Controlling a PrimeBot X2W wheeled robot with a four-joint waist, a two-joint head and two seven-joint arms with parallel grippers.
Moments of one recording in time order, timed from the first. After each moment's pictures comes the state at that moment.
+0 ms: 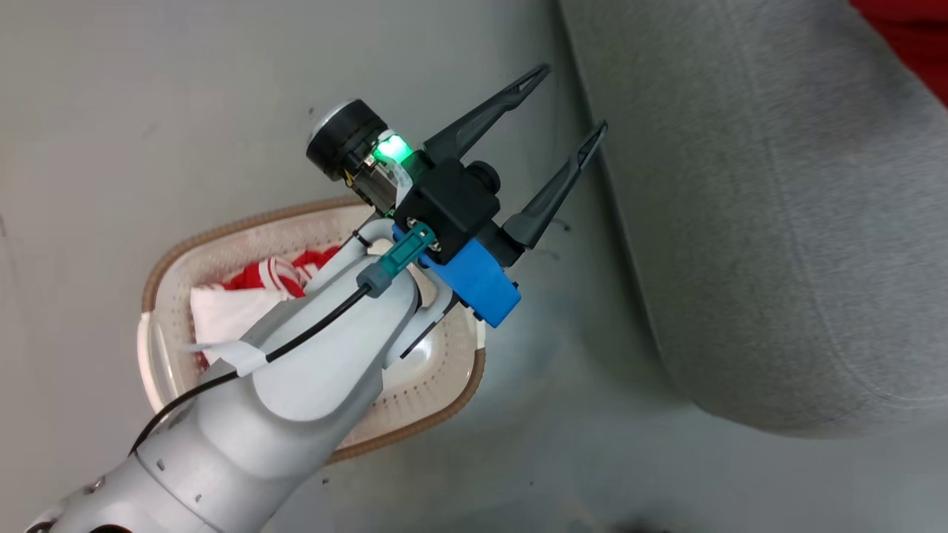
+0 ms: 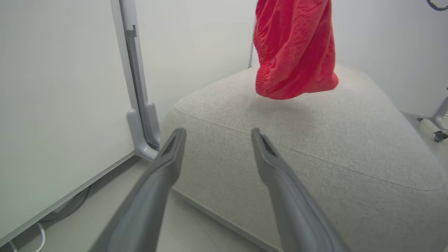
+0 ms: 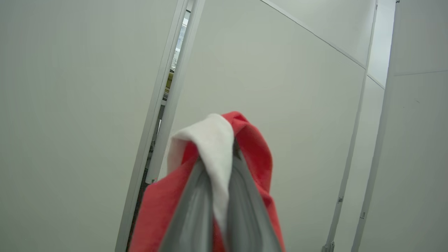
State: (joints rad) left arm -0.90 0.18 -0.87 0.39 -0.37 -0.09 -0.26; right arm -0.99 -0.36 -0.38 0.17 0.11 0.13 -0.26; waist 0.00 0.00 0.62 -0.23
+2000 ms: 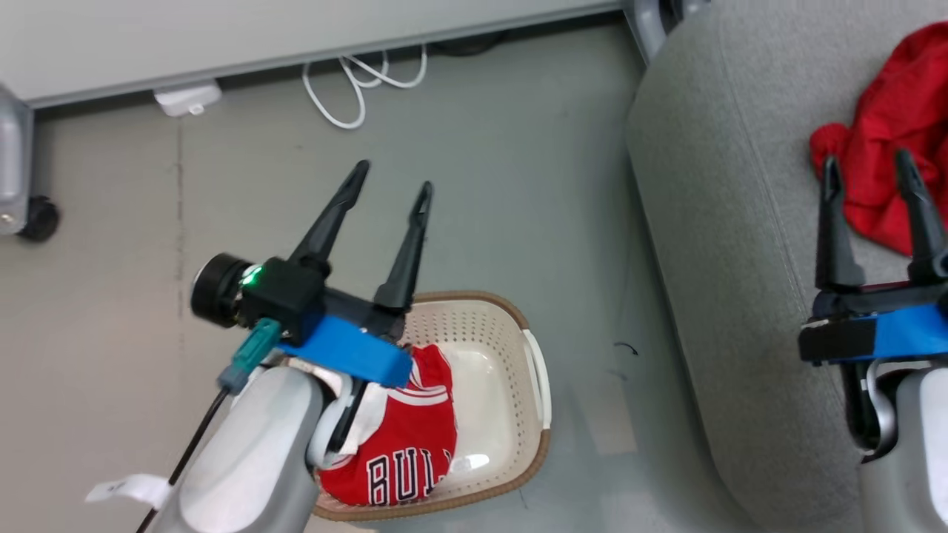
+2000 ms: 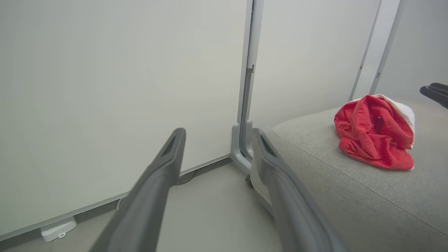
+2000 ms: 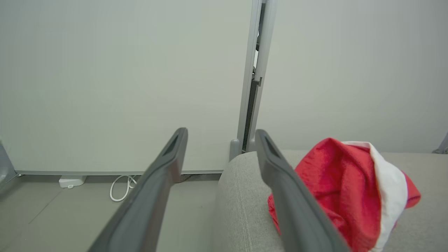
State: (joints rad) left arm -0.50 0.18 -0.50 0.28 -0.33 -0.04 -0.26; right arm -0.38 -0.14 -0.15 0.19 0.06 0.13 -0.26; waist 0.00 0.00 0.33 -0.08
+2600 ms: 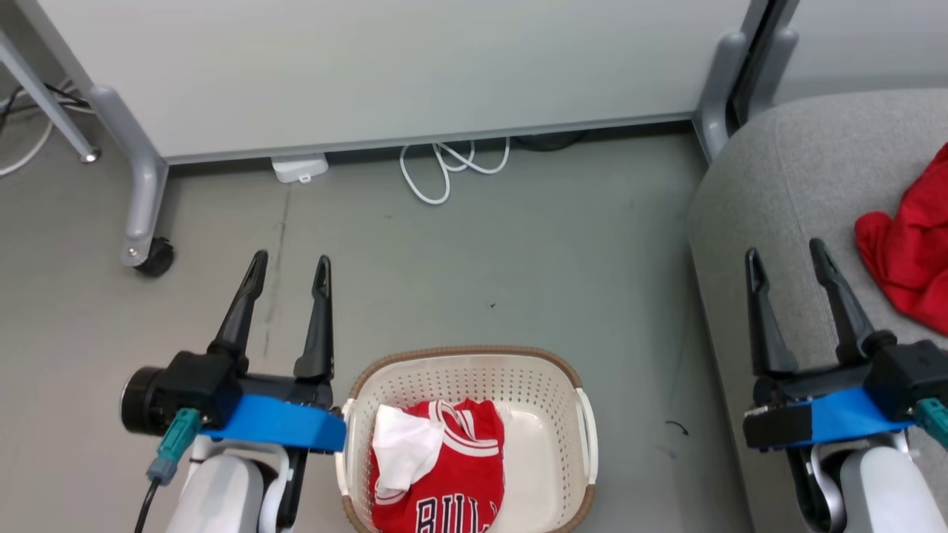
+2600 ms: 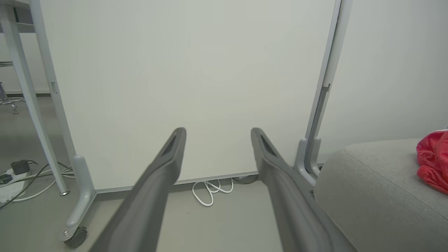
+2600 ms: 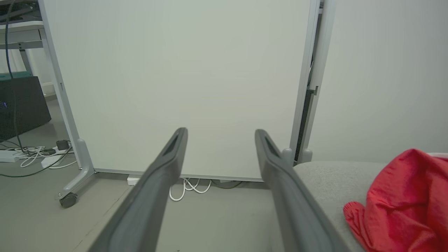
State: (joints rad) left arm -0.23 0.12 -0.20 0.21 -0.23 -0.08 -0.26; right arm -0.20 -0.08 -0.05 0.13 0.06 0.13 -0.26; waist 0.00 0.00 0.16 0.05
